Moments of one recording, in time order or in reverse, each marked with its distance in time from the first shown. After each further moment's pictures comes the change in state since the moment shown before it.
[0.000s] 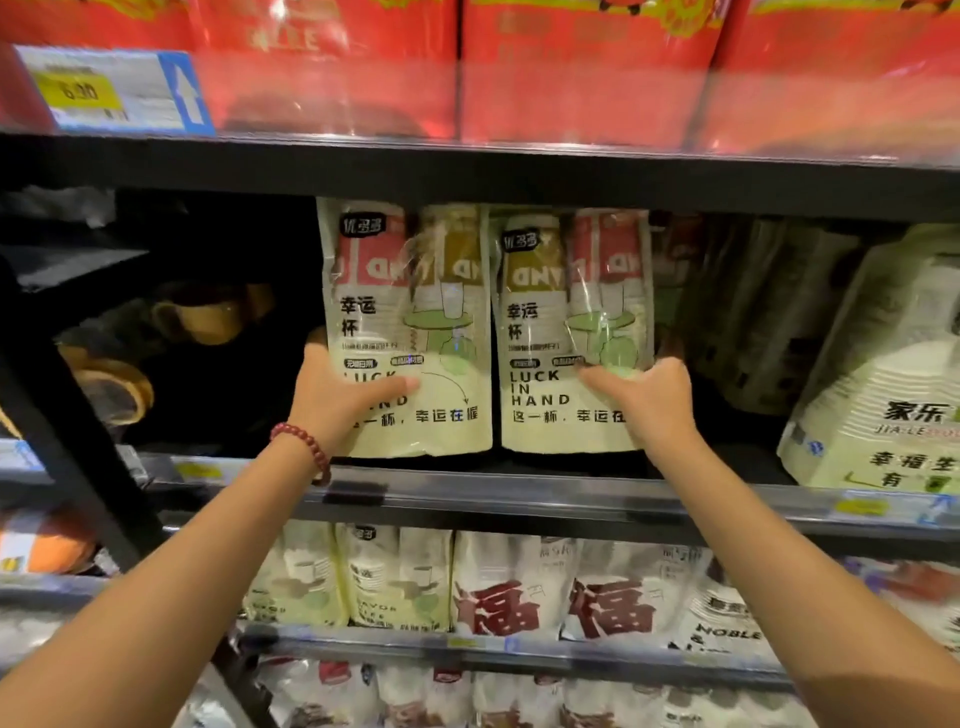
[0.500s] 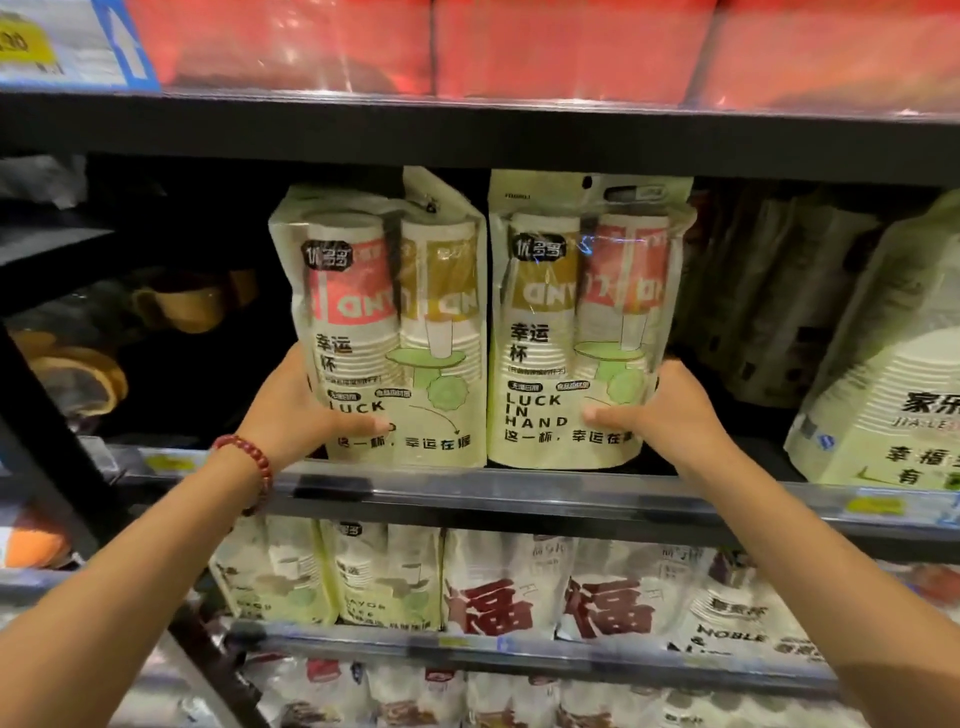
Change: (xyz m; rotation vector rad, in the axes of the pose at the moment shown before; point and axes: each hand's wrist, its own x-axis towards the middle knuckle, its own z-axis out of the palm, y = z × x) left_hand -0.012 -0.015 -0.012 0.219 -0.154 0.151; right_hand 0.009 0.034 -0.022 -0.143 -0.252 0.024
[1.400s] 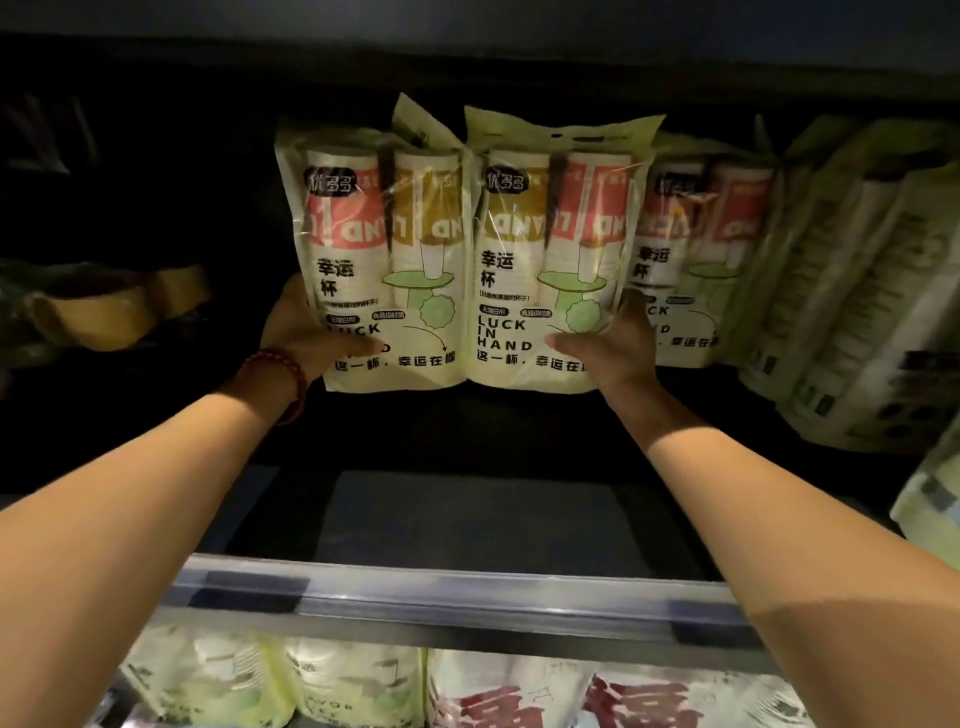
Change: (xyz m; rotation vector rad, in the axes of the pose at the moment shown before) left_hand 0.162 -0.044 0.042 -0.101 0.209 -0.049; right_hand 0.153 -0.002 0.071 0.042 0.333 -0.141
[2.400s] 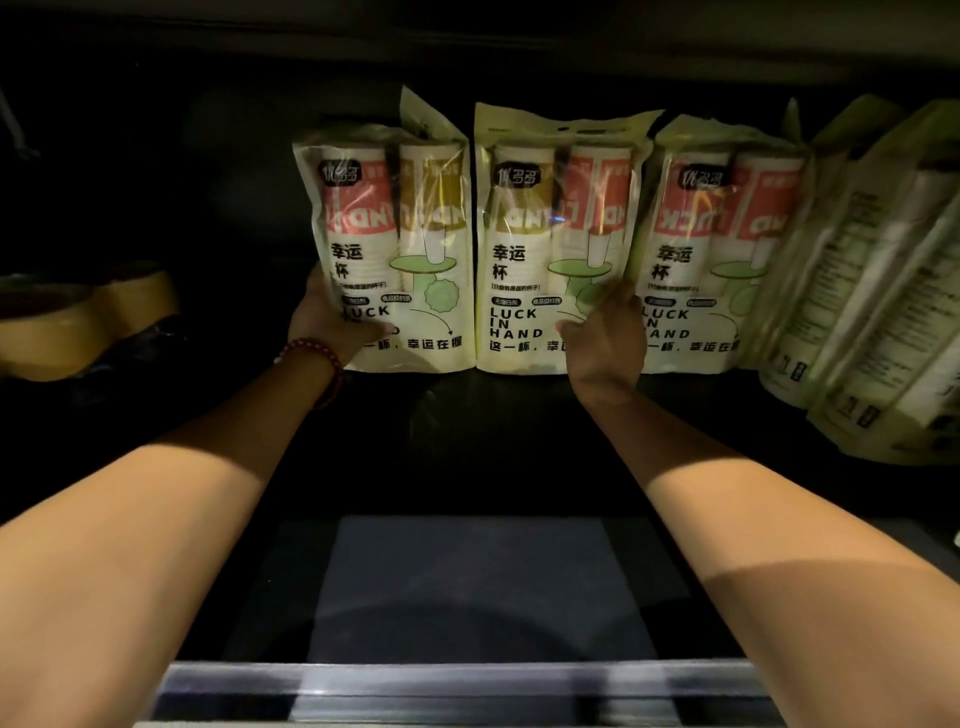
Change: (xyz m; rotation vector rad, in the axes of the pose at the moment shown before) left_hand 0.053 -0.011 0.038 0.005 -0.048 -0.031; right_hand 0.028 -0.002 0.045 -0.508 0.189 0.005
